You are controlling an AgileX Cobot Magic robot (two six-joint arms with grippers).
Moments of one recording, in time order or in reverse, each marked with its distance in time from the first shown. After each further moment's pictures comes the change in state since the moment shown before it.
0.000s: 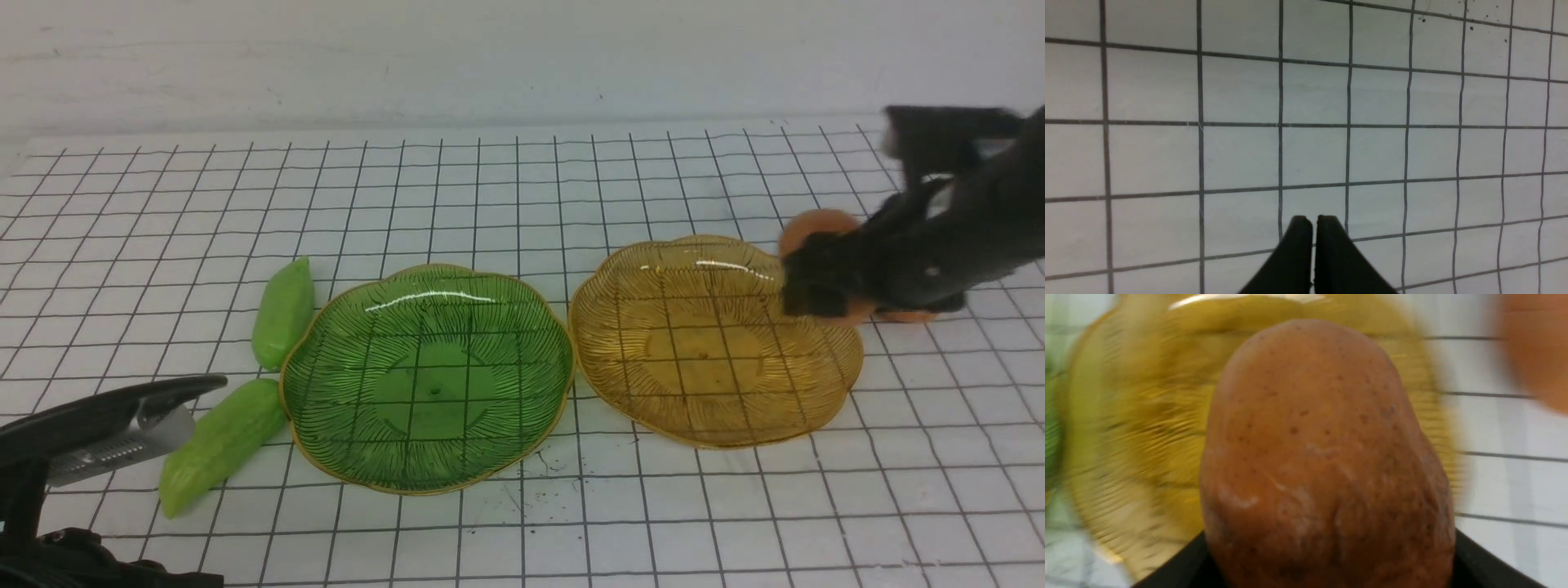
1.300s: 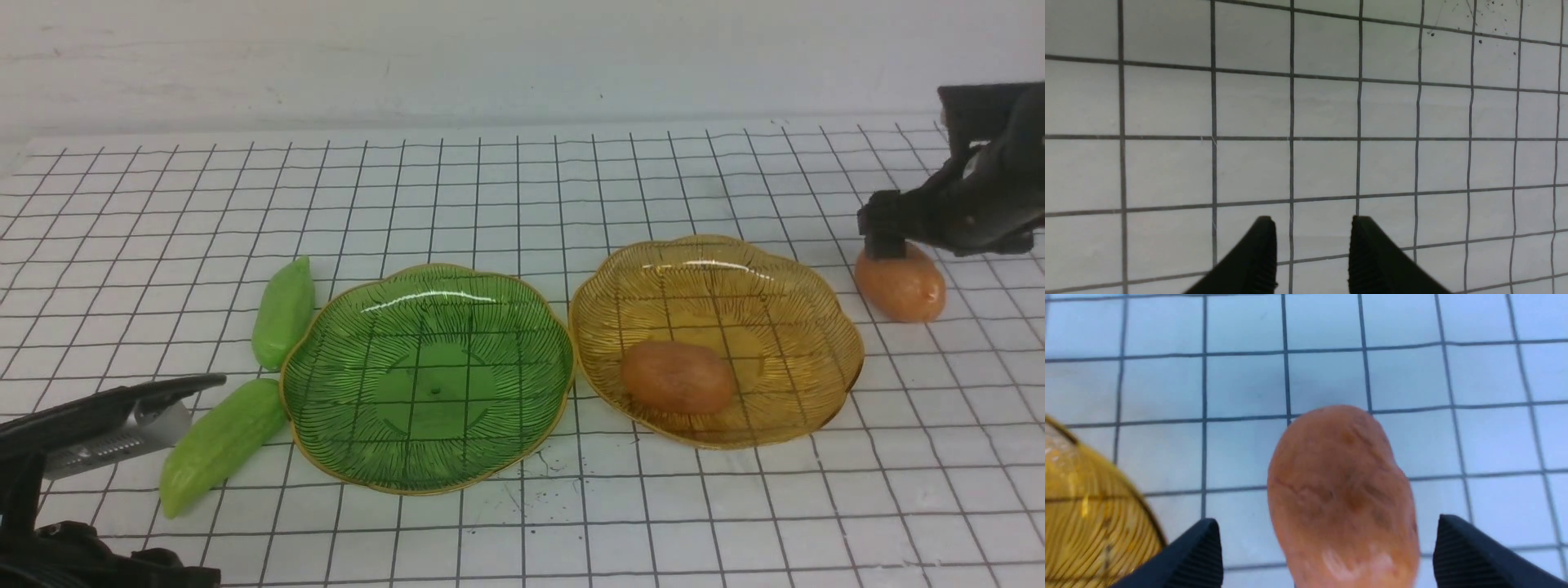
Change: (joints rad) right arm -0.260 0.349 -0.283 -0.221 -0.096 0.050; left arm 0.000 0.000 0.000 0.022 -0.025 -0.001
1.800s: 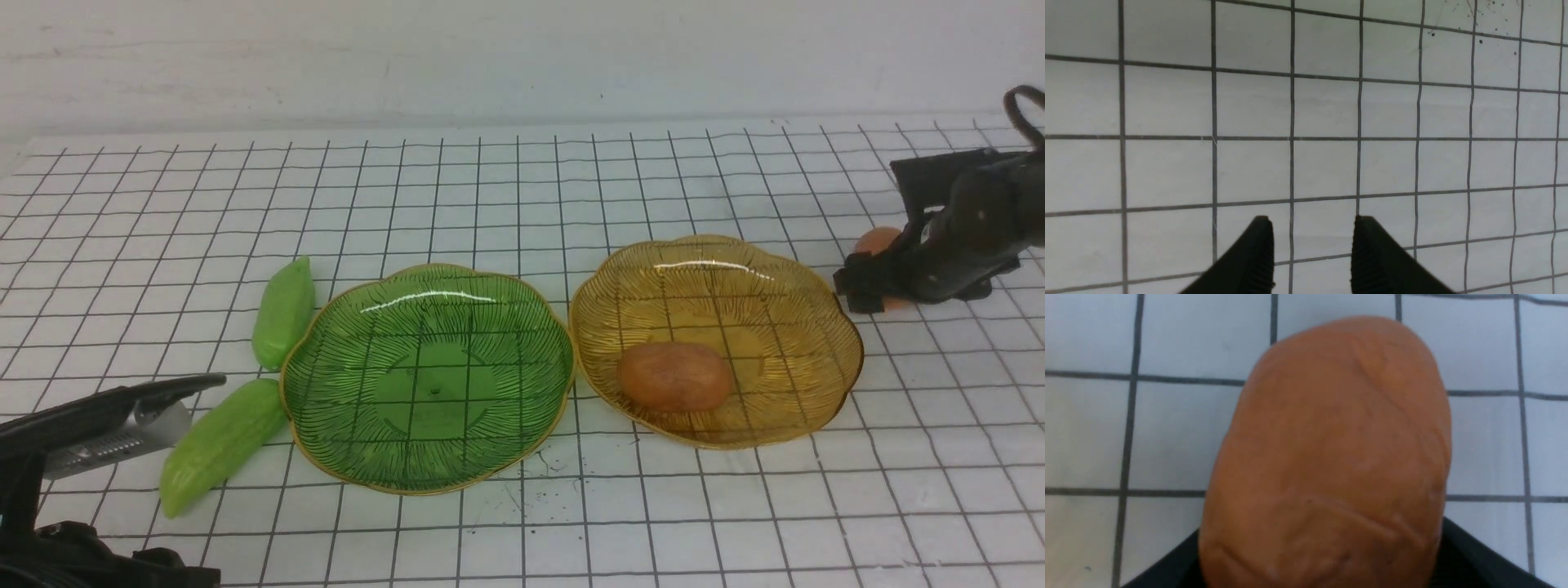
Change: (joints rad) right arm 0.000 0.149 -0.001 -0.101 -0.094 0.000; left arm 0.000 0.000 0.000 0.000 0.000 0.000
